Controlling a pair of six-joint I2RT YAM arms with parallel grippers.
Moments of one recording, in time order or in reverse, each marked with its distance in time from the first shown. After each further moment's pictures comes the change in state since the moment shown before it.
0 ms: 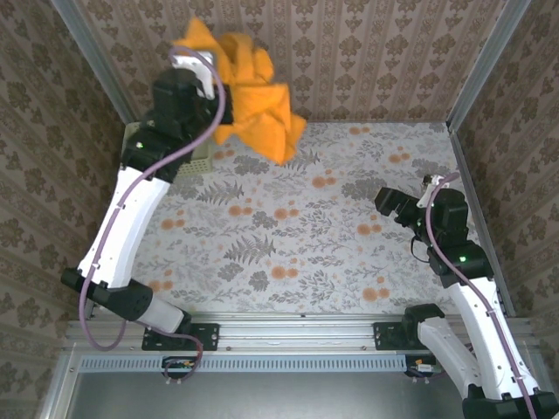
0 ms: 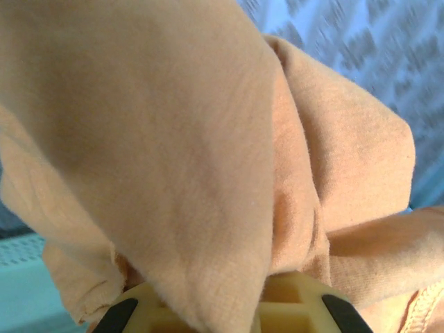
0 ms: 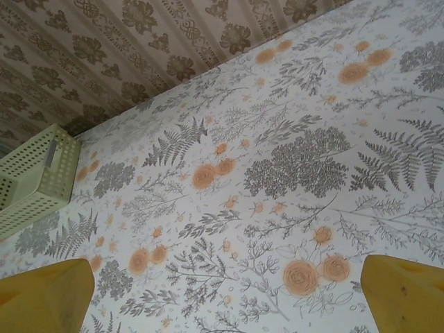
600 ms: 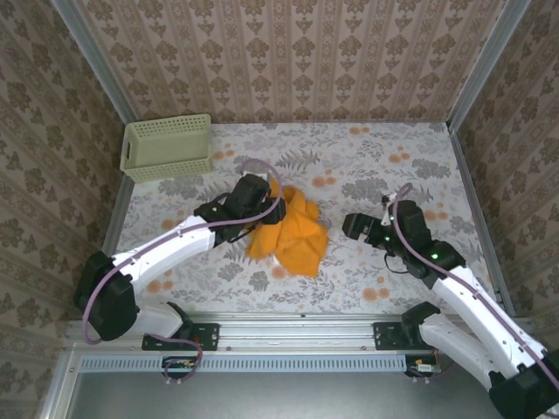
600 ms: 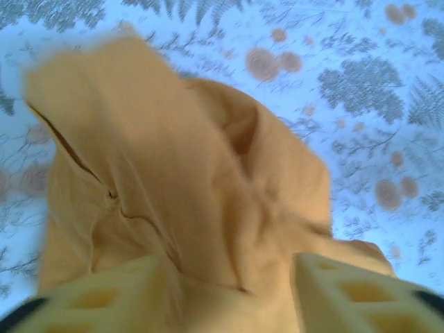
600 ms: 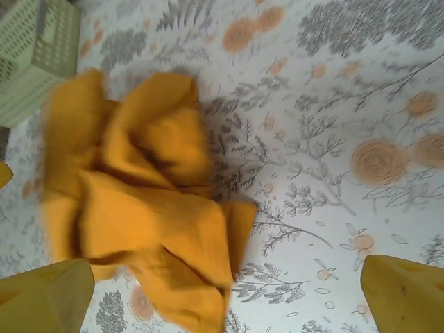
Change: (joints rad) left arm -0.250 -0.135 -0.930 0.289 0.056 -0.415; right arm 0.340 0.126 -0.139 0.036 0.022 0.169
